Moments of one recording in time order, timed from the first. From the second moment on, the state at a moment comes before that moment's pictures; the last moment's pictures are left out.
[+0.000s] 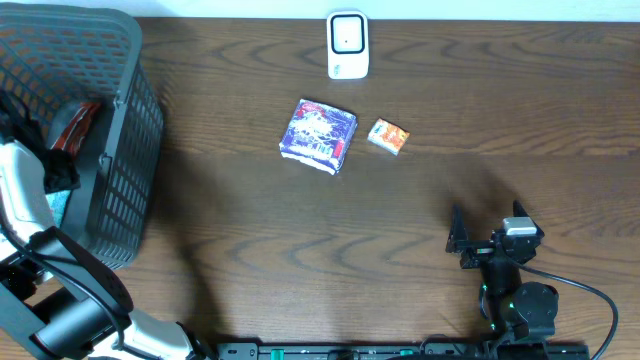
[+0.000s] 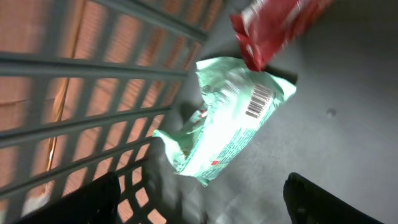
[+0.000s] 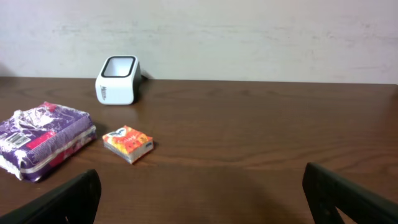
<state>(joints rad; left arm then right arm) 0.62 1.78 1.42 -0.85 -0.31 0.29 0.06 0.01 0.01 -0.07 0.00 0.01</state>
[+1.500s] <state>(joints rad) 0.69 1.75 1.20 -0.55 -0.01 0.27 0.06 0.01 0.01 -0.07 0.00 0.01</state>
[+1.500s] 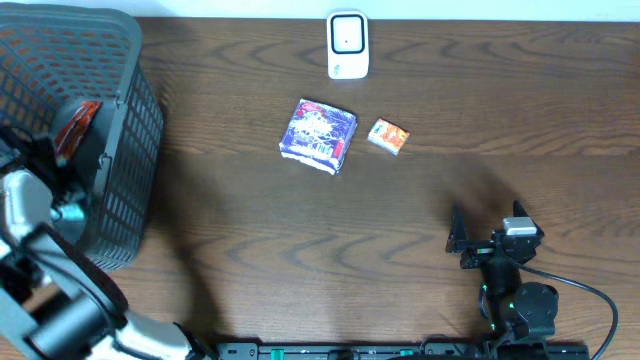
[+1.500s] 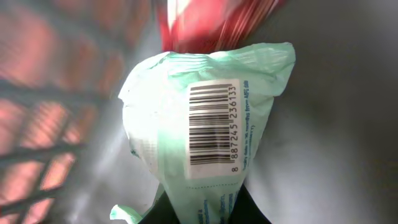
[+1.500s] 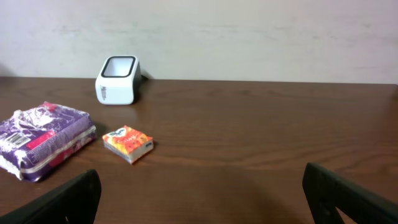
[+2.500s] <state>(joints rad) -0.18 1.29 1.29 -0.37 0.22 -0.38 0.06 0.01 0.01 -0.07 0.00 0.01</state>
